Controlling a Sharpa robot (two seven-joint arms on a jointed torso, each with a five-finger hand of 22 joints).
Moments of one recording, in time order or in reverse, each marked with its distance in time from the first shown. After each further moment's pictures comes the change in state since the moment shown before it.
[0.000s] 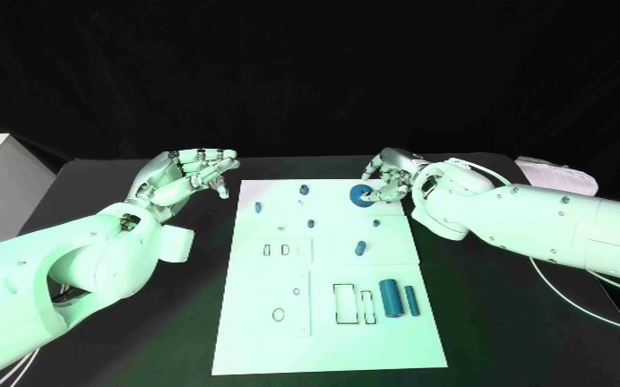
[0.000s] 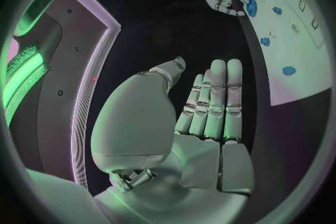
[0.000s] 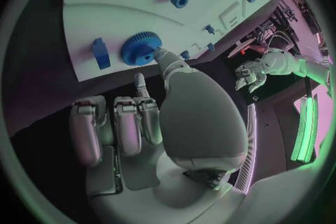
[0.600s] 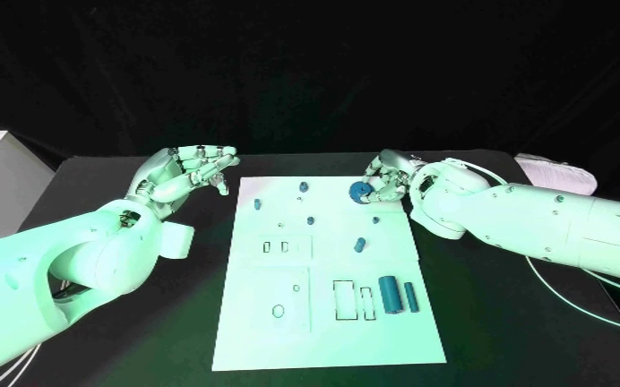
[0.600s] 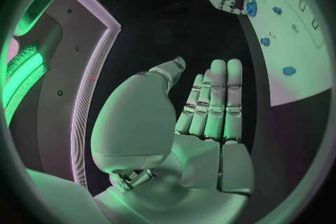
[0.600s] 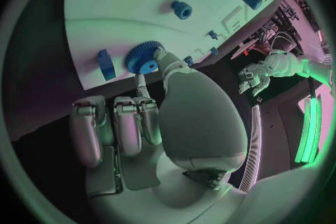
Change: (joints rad) left arm 0.000 0.002 0.000 -0.003 0.000 0.002 -0.001; left_hand 0.000 0.000 0.000 0.000 0.000 0.000 0.000 0.000 0.000 0.000 0.000 0.000 0.000 0.000 0.000 0.000 0.000 0.000 0.000 0.000 0.000 0.000; right arm -0.012 0.014 0.001 -0.012 0.000 0.020 -0.032; right_hand 0.009 0.009 -0.010 0.017 0.007 0.014 0.001 0.016 0.006 0.000 0.000 0.006 0.000 0.000 0.000 0.001 0.000 0.000 0.000 0.000 0.008 0.000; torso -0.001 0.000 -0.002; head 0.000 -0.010
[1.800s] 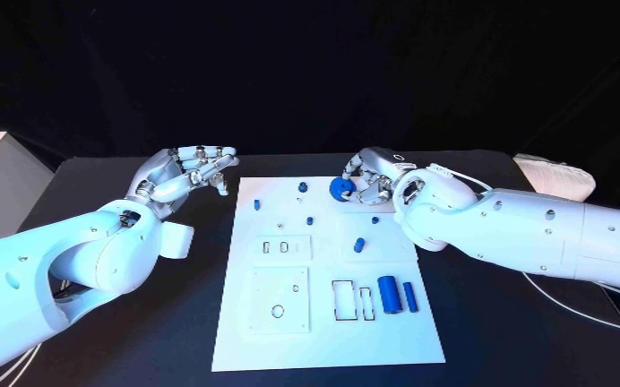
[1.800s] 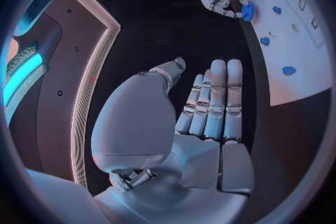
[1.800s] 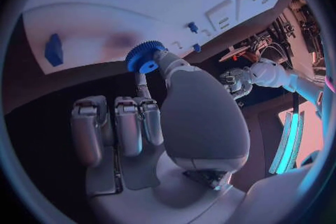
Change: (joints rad) left arm 0.000 0.007 0.000 -0.009 0.000 0.001 -0.004; left_hand -0.004 0.004 0.003 -0.003 0.000 0.000 0.000 0.000 0.000 0.000 0.000 0.000 0.000 0.000 0.000 0.004 -0.003 0.000 0.000 0.000 0.006 0.004; right arm -0.006 0.022 0.000 0.130 -0.198 -0.136 -0.034; right_hand 0.014 0.014 0.125 0.036 0.023 0.079 -0.018 0.043 0.004 0.003 -0.030 0.000 0.000 0.000 -0.022 0.008 0.000 0.000 0.000 -0.022 0.000 0.000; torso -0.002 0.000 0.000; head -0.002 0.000
